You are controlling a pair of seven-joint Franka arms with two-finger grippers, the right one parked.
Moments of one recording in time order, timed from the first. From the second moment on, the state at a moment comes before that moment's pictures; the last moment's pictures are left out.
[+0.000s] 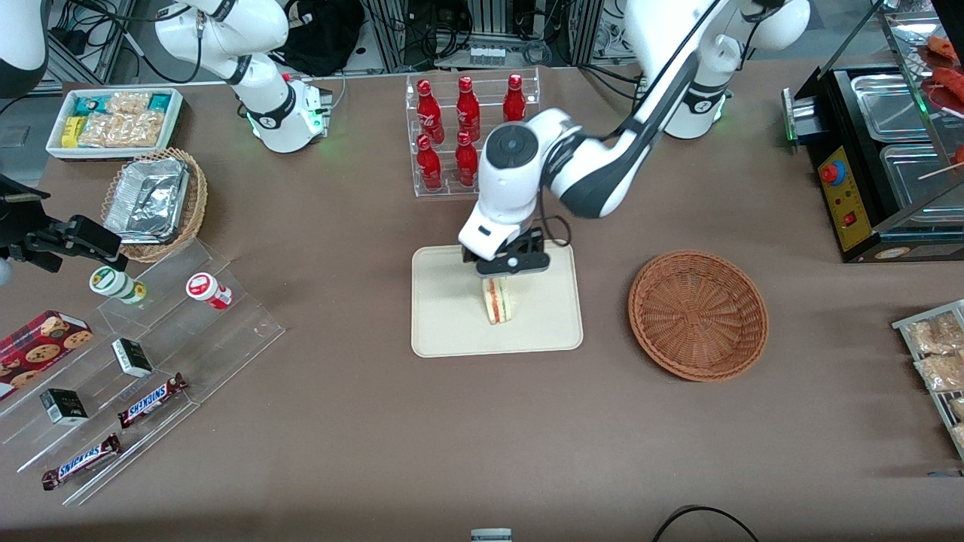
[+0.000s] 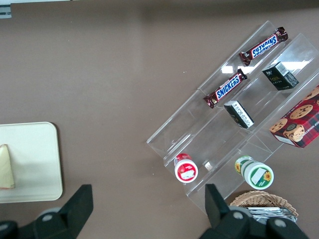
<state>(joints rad) -0.60 0.40 -0.20 -1.68 0.13 2.15 -1.01</state>
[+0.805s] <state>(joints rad) -0.56 0.07 0.10 -1.68 0.13 1.70 -0.81</state>
